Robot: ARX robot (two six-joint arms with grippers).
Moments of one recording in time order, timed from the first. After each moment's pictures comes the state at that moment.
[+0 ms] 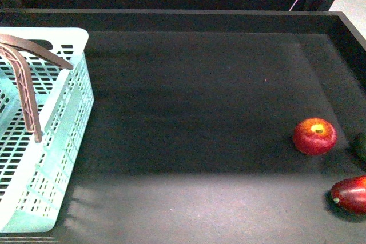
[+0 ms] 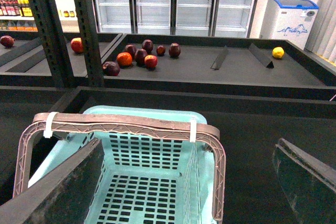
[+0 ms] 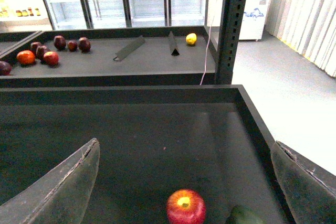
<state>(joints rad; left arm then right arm) 0.00 0.00 0.01 0.00 0.00 -0.01 0.00 0.00 0.02 0.00 0.00 0.00</state>
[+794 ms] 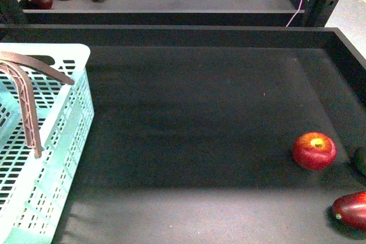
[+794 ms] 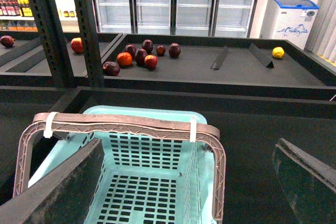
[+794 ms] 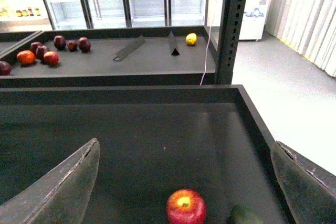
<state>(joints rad) 0.00 0.00 0.01 0.00 0.00 -0.01 0.00 0.00 0.02 0.00 0.00 0.00</state>
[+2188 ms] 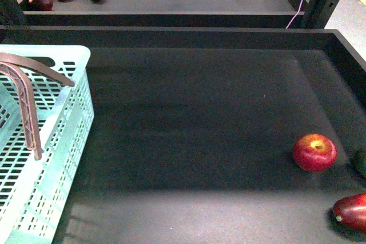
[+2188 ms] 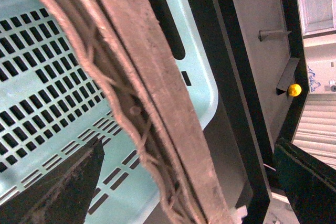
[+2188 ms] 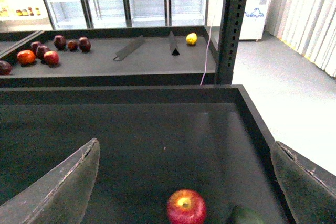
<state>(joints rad) 0.14 1.61 0.64 0.39 0.12 -1.07 0.00 0.00 0.02 0.00 0.00 0.00</state>
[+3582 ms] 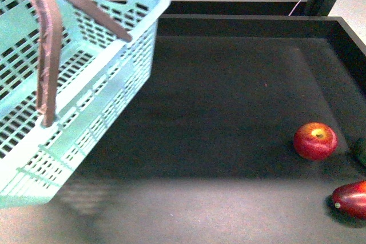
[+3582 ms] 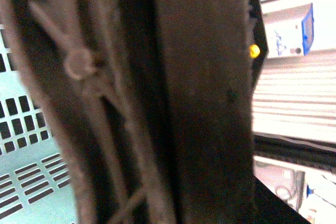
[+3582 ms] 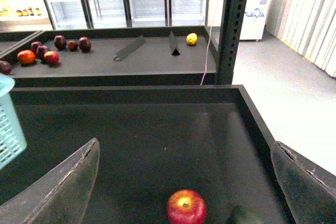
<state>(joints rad) -0.13 1.57 0.94 0.15 0.08 -1.18 0.00 0.00 0.02 0.00 0.00 0.00</state>
